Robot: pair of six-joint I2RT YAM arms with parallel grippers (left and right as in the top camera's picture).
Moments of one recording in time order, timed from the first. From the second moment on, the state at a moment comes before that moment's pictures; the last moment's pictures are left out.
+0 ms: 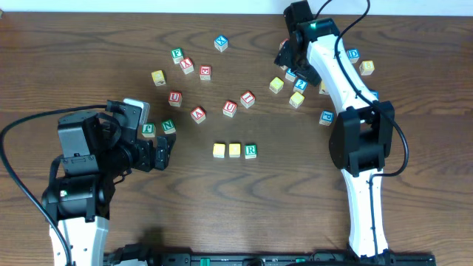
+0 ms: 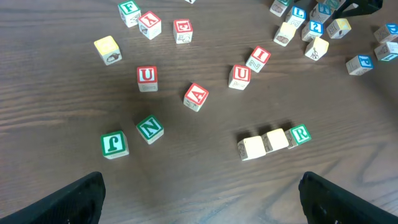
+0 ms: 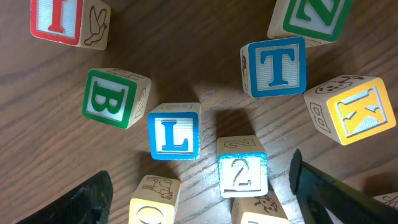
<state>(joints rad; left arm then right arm) 0.12 0.94 0.93 -0.81 0.44 0.20 0.27 2.45 2.28 -1.14 0.14 0.85</state>
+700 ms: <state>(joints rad) 0.12 0.94 0.93 -0.81 0.44 0.20 0.28 2.49 2.28 -1.06 0.15 0.85</state>
